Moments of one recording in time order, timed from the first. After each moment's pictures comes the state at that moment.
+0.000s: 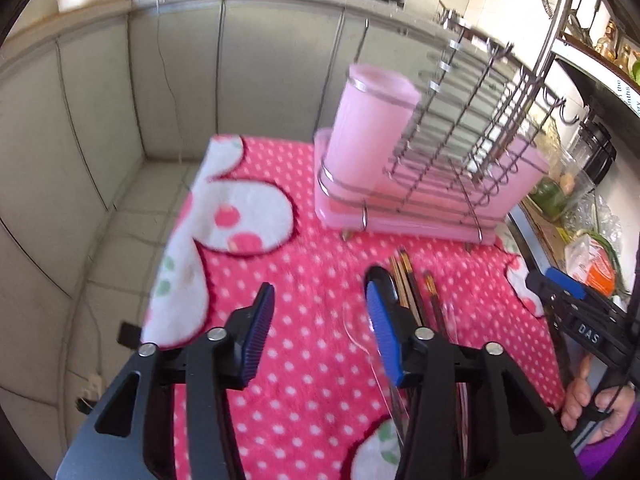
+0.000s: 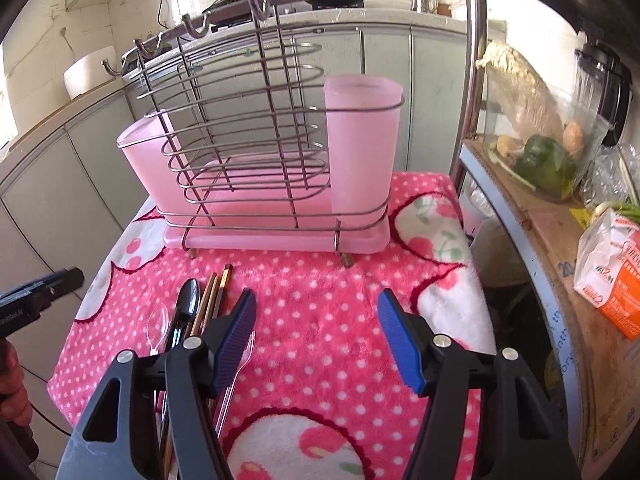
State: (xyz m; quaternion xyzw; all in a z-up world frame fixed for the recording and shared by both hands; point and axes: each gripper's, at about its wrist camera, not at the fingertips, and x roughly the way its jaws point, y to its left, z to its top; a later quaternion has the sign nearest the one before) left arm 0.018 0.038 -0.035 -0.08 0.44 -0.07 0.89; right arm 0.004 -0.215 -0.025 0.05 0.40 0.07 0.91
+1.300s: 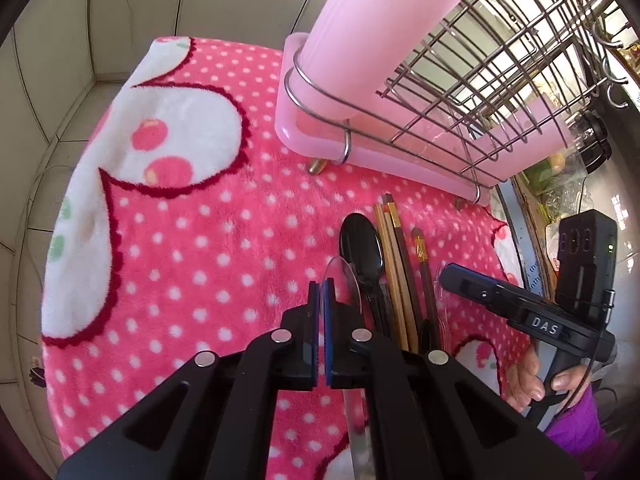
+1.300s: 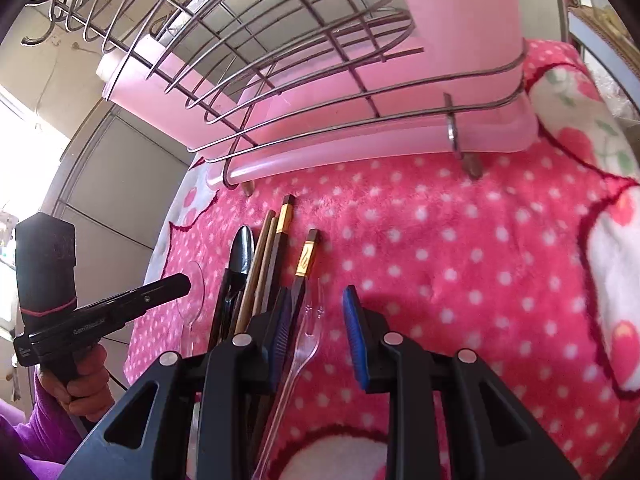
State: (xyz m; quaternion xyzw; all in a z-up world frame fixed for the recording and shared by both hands) left arm 0.057 0.038 -0.086 -0.14 0.53 -0.14 0.82; right arm 0.067 -0.187 -0.106 0.18 0.53 0.24 0.79
